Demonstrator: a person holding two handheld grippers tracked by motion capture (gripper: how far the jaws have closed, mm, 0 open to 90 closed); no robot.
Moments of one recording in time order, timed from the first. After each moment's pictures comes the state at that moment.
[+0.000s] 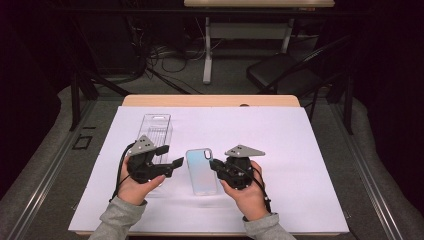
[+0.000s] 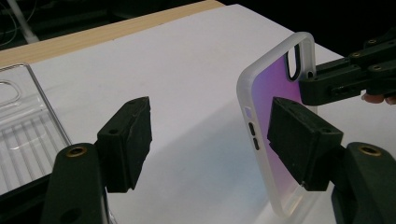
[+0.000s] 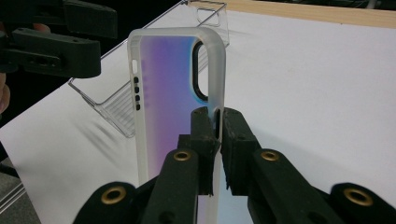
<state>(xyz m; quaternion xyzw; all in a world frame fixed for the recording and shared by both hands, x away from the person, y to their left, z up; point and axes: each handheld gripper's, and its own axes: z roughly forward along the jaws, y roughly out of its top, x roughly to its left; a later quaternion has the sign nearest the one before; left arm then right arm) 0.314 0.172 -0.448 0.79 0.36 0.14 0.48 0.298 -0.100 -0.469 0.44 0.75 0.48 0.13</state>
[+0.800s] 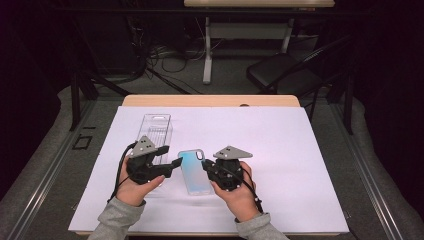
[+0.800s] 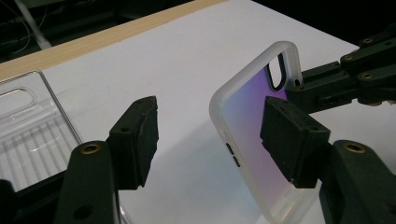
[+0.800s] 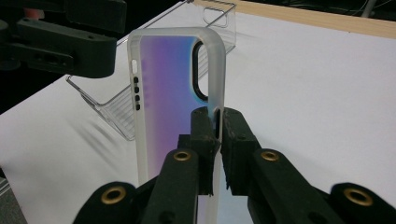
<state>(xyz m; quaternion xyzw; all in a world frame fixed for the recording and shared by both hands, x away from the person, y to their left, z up) 0.308 0.168 -0.444 0.80 0.35 0.17 0.46 0.296 -0.076 -0.470 0.42 0.76 0.47 0.16</state>
